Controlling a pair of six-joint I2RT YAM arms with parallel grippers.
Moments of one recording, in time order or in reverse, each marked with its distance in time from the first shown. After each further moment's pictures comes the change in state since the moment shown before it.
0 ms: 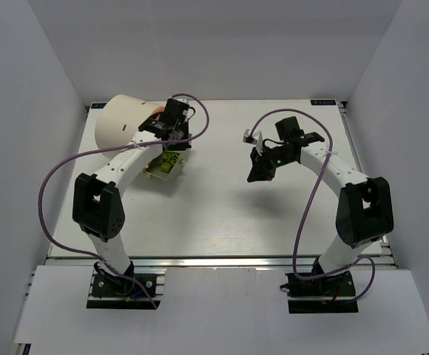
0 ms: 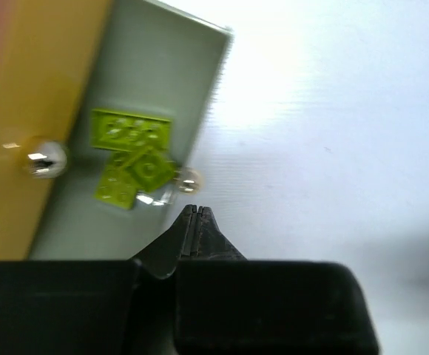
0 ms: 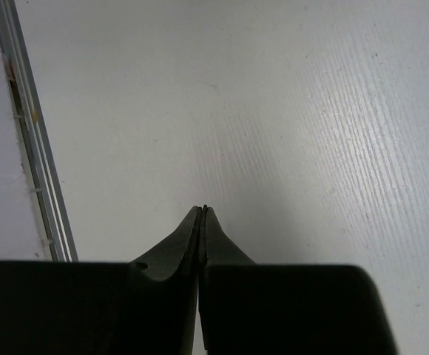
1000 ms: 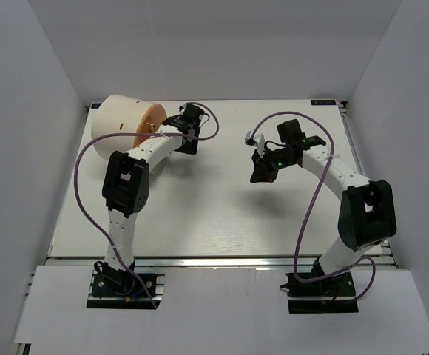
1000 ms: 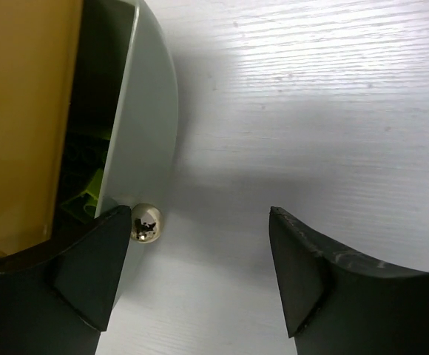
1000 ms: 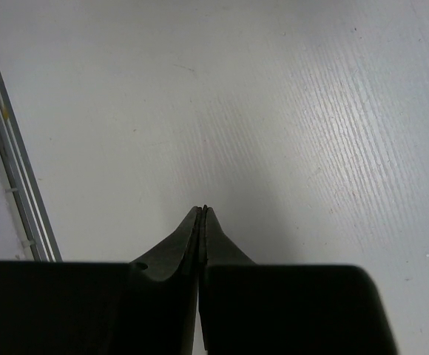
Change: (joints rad) left arm -0.008 0.338 0.175 -0.018 -0.250 0.135; right arm -0.005 -0.032 -0.053 0.051 0.075 0.021
